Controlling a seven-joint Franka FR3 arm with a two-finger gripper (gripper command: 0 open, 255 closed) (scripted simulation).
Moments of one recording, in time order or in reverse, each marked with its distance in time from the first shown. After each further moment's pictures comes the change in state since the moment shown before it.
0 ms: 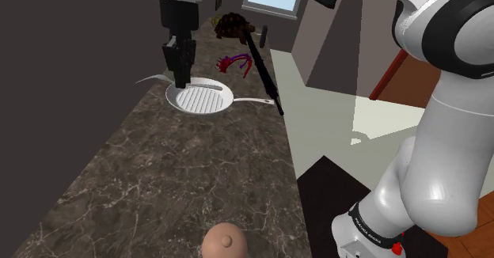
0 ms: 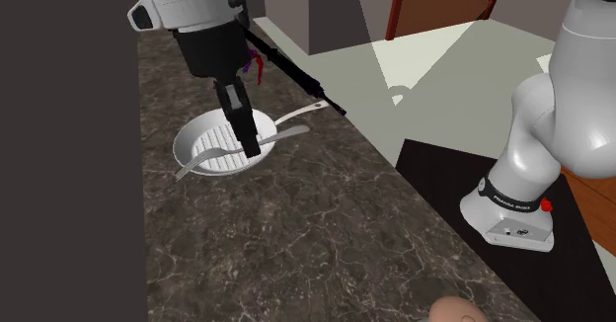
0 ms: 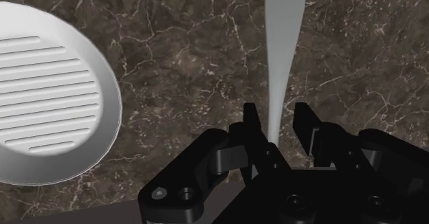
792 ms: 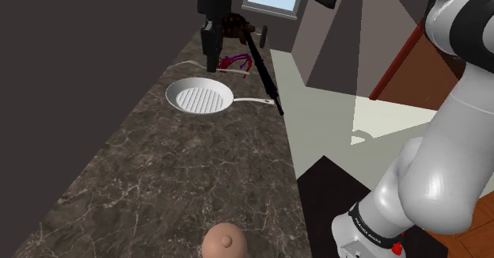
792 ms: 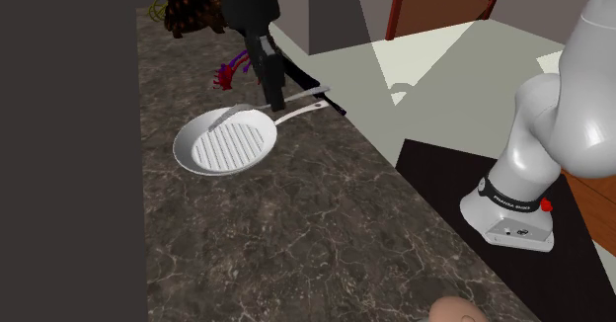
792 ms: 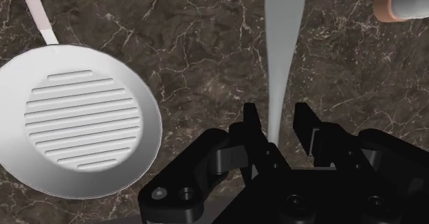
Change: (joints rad) arm -0.087 -0.129 -0.047 -0.096 0.013 -0.051 -0.124
